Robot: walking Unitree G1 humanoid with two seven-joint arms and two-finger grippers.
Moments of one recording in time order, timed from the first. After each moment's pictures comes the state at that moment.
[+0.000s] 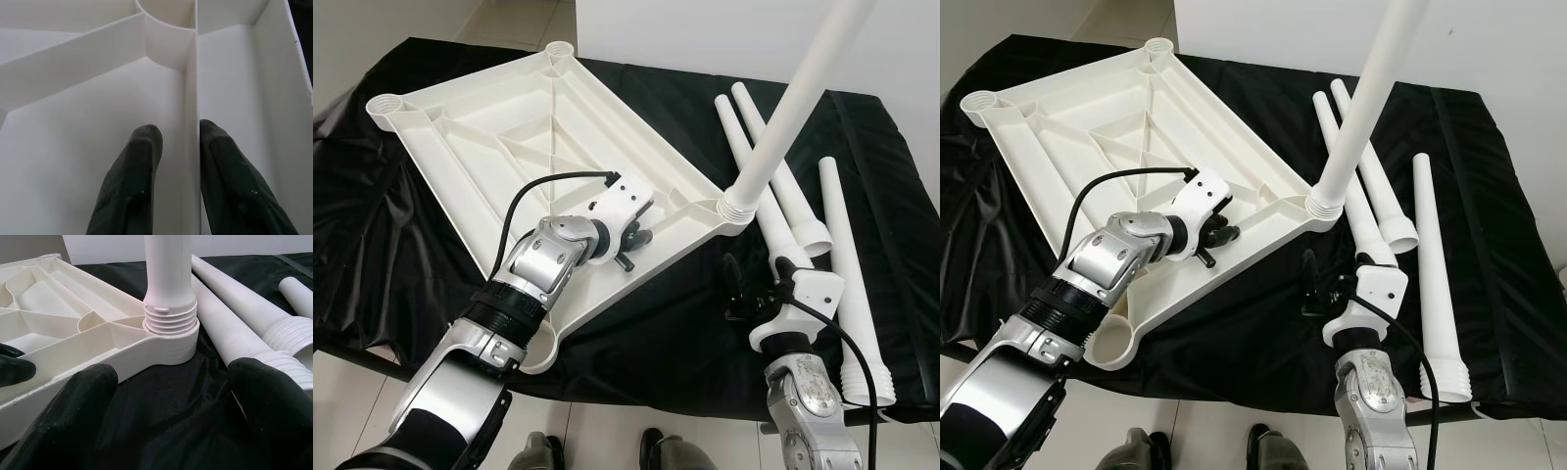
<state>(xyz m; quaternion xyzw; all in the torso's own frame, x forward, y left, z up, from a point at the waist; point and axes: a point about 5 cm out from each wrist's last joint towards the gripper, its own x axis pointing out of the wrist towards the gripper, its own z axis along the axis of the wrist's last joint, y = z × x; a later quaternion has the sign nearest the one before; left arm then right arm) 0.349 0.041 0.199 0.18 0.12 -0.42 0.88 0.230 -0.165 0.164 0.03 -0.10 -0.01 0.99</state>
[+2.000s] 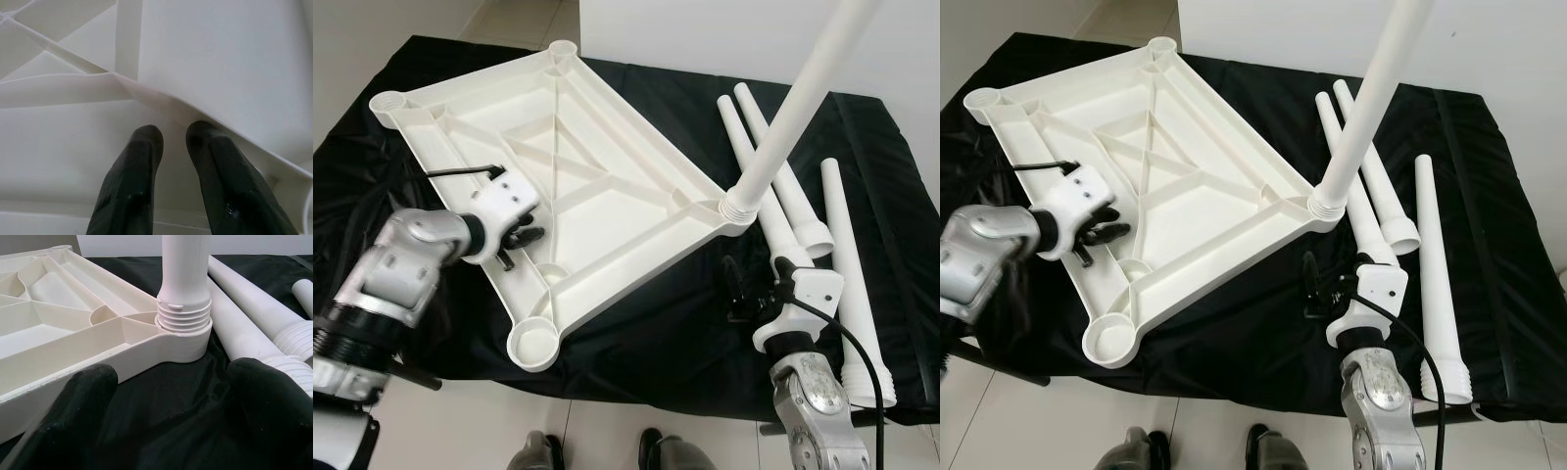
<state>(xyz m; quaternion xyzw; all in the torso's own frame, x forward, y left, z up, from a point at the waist) 0.330 0.159 0.203 0.31 0.14 -0.40 0.85 0.232 -0.168 0.164 0.01 -0.09 0.01 1.00</state>
